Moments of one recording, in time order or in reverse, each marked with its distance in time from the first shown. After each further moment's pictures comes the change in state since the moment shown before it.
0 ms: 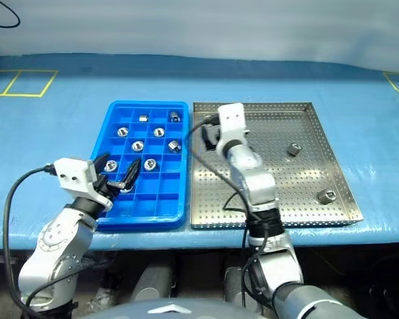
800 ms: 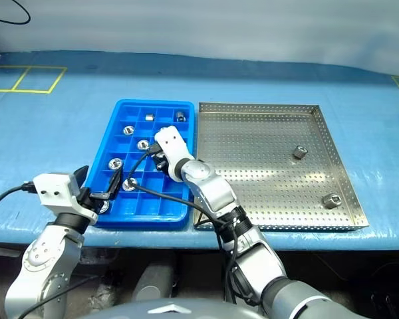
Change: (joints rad) left arm 0.163 -0.023 0.088 -0.083 0.017 -0.028 0.075; right arm -0.058 0.158 0.362 0.221 0.000 -0.045 0.203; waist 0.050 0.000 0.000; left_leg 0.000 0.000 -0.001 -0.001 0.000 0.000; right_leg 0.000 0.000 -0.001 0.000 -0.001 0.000
